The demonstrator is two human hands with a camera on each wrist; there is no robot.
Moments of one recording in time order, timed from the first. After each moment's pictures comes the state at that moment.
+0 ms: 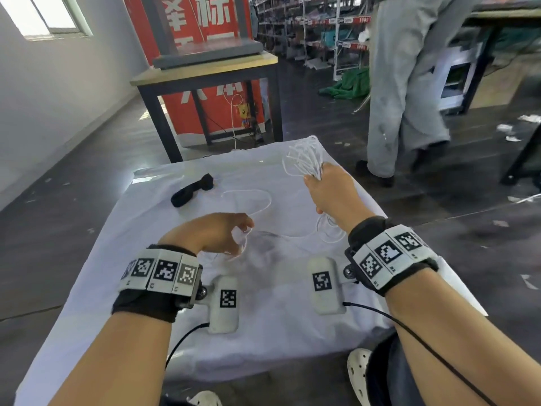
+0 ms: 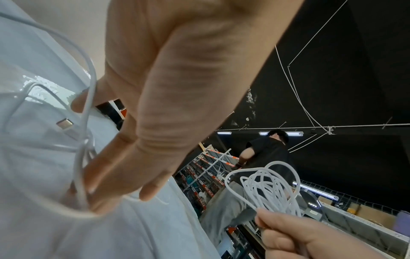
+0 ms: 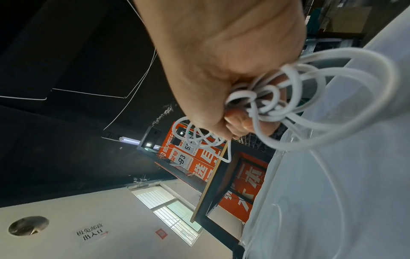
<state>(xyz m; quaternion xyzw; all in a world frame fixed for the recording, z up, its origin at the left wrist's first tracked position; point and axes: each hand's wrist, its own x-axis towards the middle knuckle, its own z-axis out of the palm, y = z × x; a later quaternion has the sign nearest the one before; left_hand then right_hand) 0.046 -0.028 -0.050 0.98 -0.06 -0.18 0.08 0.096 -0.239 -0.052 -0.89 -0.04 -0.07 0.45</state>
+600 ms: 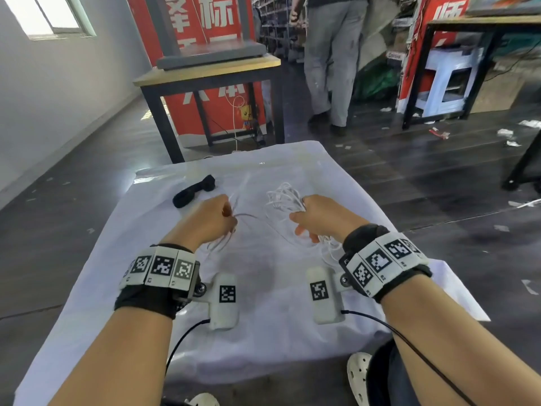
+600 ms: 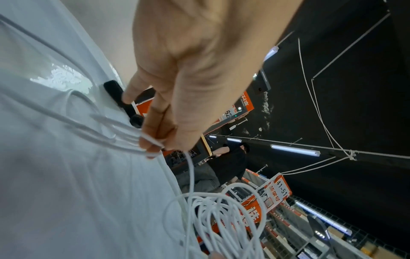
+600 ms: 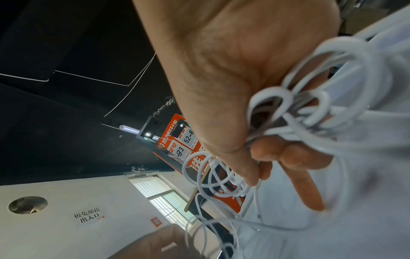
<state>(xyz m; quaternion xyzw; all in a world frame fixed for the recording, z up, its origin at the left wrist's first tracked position) 0.057 -0.018 -0.054 0.98 0.04 -0.02 0.17 0.079 -0.230 -0.059 -0.91 -0.12 0.15 0.36</state>
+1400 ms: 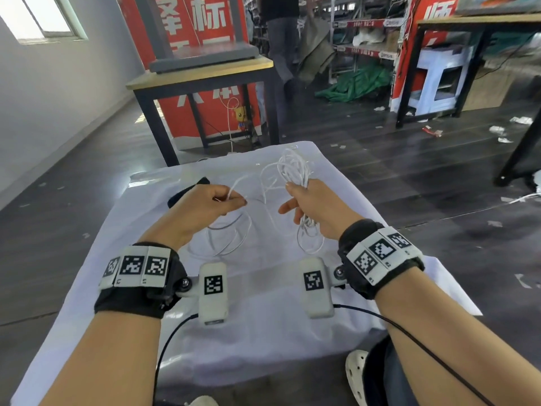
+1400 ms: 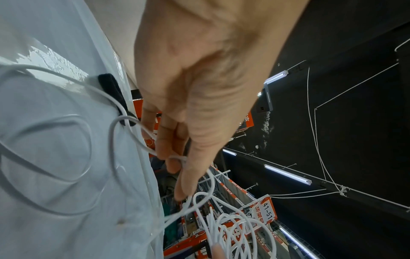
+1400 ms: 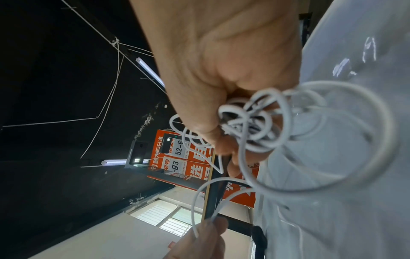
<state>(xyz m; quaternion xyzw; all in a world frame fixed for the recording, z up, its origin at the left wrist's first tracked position) 0.052 -0.021 -0.033 0.90 0.00 0.02 0.44 0.077 -0.226 -0.048 -0.78 -0.05 0.10 0.62</state>
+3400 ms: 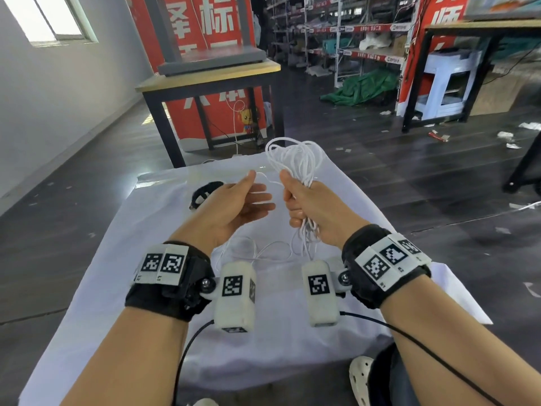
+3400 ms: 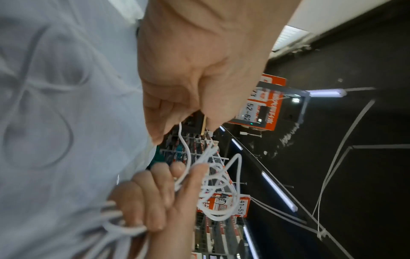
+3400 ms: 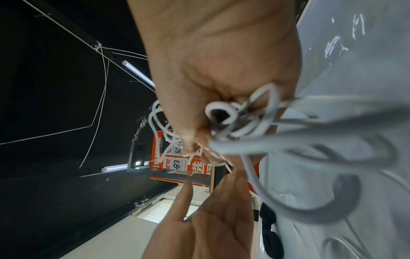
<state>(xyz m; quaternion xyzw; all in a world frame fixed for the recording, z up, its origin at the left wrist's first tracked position) 0.055 -0.062 -0.027 0.70 0.10 -0.04 0.71 0.070 -0.214 -0.041 -0.65 -0.06 0.15 0.74</state>
